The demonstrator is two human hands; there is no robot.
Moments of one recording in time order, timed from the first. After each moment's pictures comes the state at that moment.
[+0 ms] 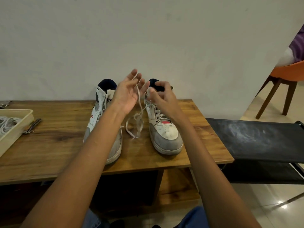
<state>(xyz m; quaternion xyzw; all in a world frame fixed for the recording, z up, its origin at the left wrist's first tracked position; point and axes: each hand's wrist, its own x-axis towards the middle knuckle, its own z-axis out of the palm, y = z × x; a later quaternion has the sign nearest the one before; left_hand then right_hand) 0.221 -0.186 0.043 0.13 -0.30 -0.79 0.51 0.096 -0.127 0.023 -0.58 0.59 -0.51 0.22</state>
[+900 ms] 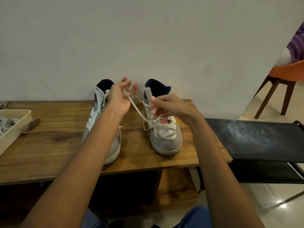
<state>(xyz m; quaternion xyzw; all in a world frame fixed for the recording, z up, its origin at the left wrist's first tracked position) 0.223 -0.194 0.041 0.22 -0.16 -0.78 0.57 0.072 -0.109 0.039 -0.59 0.60 -0.37 0.39</state>
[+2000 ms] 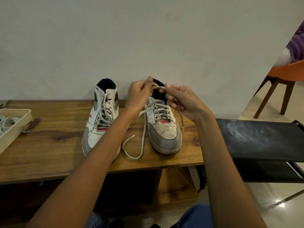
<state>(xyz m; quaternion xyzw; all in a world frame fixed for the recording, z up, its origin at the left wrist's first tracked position) 0.194 -0.171 0.031 0.34 -0.68 -0.42 0.51 0.055 -0.102 0.048 -0.50 0.47 -0.54 0.48</state>
